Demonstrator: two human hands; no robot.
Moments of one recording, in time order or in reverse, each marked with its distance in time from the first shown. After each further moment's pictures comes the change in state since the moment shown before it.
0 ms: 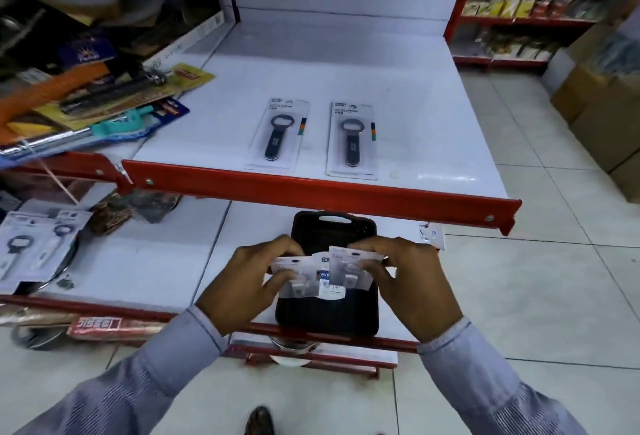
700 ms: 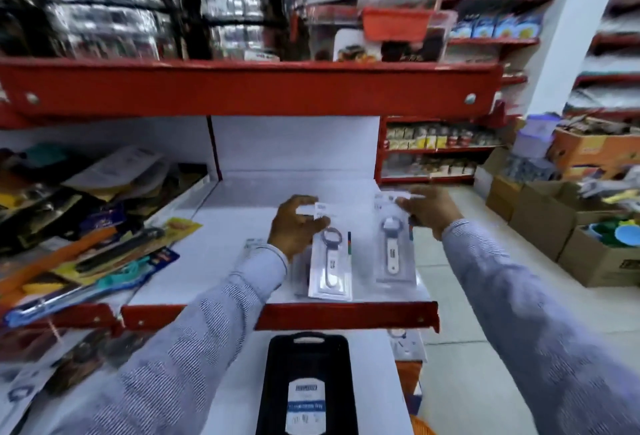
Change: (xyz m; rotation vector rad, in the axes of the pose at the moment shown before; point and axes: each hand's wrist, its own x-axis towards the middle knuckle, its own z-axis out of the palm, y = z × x) left_hand 0.198 0.127 -0.071 -0.584 0.310 -0.002; right_hand 0.163 0.046 -0.195 0.579 0.301 0.395
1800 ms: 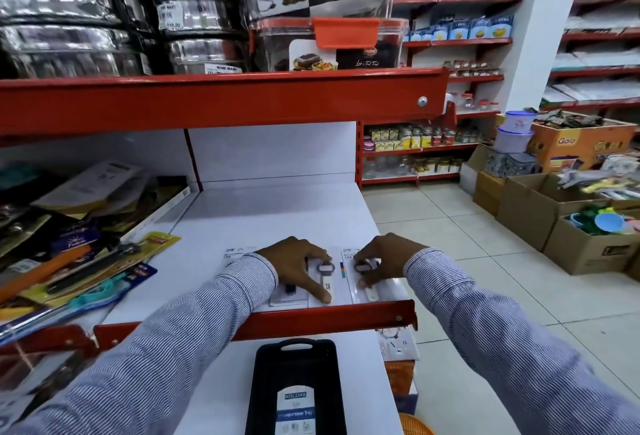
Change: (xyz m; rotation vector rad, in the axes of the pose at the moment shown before) left_hand 0.003 -0.002 0.019 1.051 -0.771 0.084; right_hand -0.032 0.035 0.012 -1.070 -0.553 -0.257
